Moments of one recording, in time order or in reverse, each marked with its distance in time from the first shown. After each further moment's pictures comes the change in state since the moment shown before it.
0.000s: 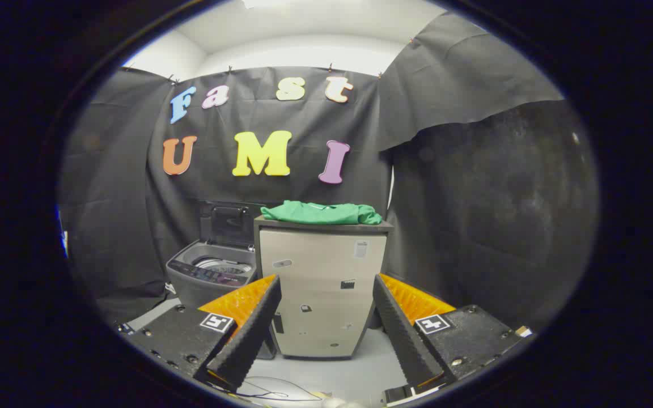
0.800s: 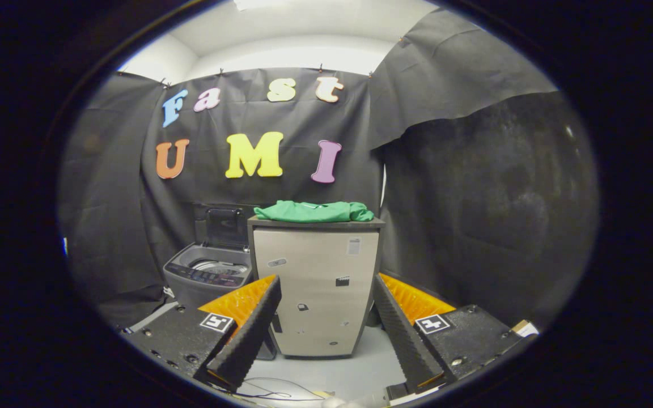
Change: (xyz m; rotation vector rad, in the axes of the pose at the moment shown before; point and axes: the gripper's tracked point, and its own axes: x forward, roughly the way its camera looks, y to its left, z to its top) arm -0.009 -0.008 -0.001 0.032 -0.006 -0.032
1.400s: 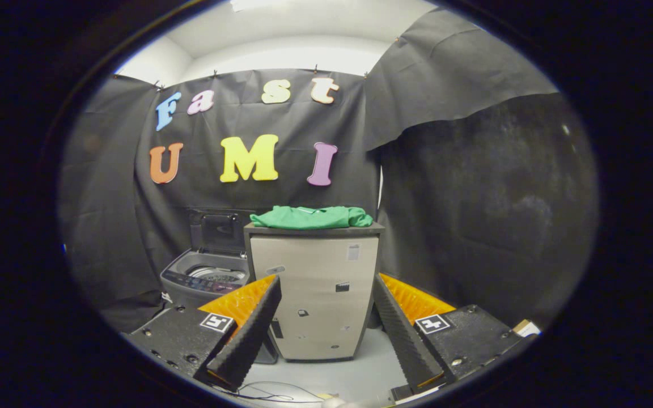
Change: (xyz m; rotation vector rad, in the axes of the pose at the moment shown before) arm 0.018 0.009 0.023 0.025 -0.013 -0.035
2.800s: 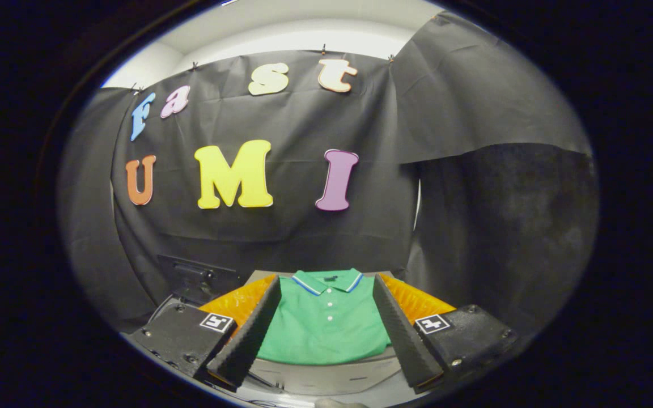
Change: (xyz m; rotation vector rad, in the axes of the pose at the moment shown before) arm 0.332 0.033 0.196 -0.010 0.071 0.094
